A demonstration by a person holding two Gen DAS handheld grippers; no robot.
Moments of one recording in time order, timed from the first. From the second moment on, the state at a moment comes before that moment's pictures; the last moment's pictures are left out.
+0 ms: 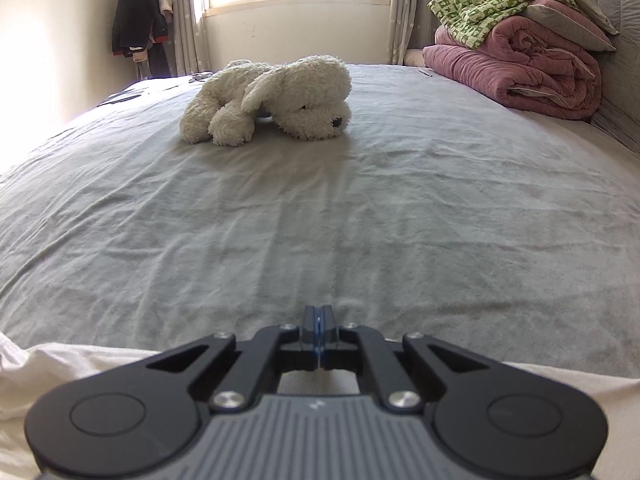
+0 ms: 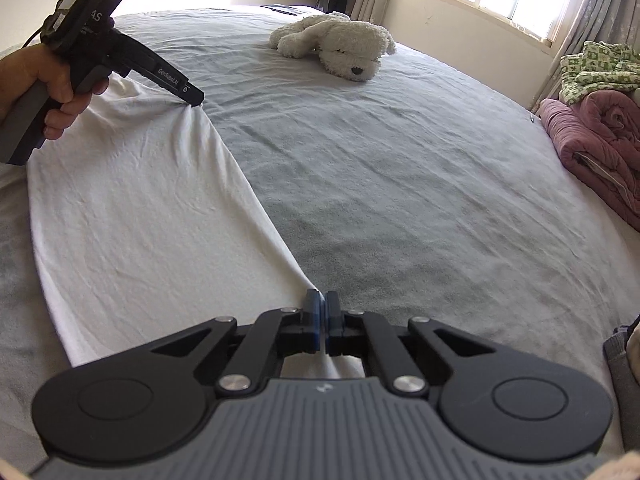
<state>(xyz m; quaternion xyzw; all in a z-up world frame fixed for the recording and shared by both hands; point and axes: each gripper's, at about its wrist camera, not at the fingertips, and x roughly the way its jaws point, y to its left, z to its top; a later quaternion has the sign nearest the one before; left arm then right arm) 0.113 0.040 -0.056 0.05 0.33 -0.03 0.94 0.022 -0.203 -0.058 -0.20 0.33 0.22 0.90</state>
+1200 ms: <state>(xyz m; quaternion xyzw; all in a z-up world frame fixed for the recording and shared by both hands) 0.067 0.142 -0.038 0.02 0.30 -0.05 0.95 0.039 -0.192 -0.044 -0.02 0.32 0.21 0.92</state>
